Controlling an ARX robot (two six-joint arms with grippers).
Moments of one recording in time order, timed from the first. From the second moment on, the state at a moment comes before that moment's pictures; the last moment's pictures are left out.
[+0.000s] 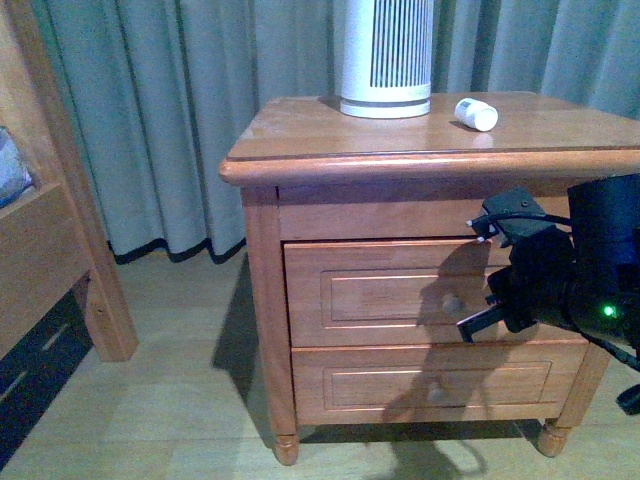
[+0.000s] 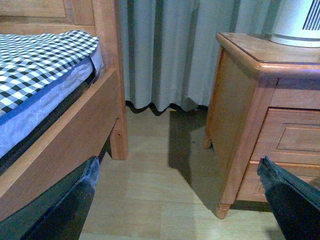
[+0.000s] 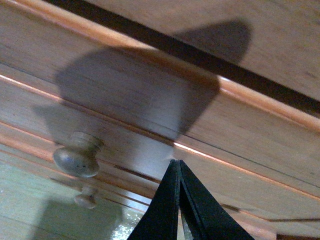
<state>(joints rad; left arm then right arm) 0.00 0.01 0.01 0.00 0.00 -0.01 0.07 2.23 1.10 0.67 0.02 -0.31</state>
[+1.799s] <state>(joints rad) 0.00 0.01 0.01 0.00 0.00 -0.01 0.00 0.01 0.01 0.00 0.00 0.01</state>
